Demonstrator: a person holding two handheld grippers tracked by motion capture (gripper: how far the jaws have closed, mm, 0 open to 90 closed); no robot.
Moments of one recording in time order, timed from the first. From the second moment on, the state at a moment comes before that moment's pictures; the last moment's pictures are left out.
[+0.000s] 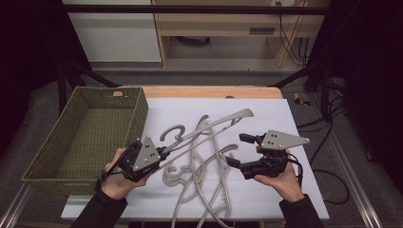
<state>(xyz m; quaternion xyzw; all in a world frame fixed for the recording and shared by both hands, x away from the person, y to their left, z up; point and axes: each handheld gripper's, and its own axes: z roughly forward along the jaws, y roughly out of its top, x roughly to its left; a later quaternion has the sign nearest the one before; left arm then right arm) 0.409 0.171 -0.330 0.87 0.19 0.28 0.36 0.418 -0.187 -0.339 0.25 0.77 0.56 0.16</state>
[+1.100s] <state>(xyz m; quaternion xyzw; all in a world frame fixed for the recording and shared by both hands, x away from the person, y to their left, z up) 0.420 0.270 -0.234 0.81 0.29 0.29 0.42 0.415 -0.228 -0.379 0.37 0.72 0.54 0.22</state>
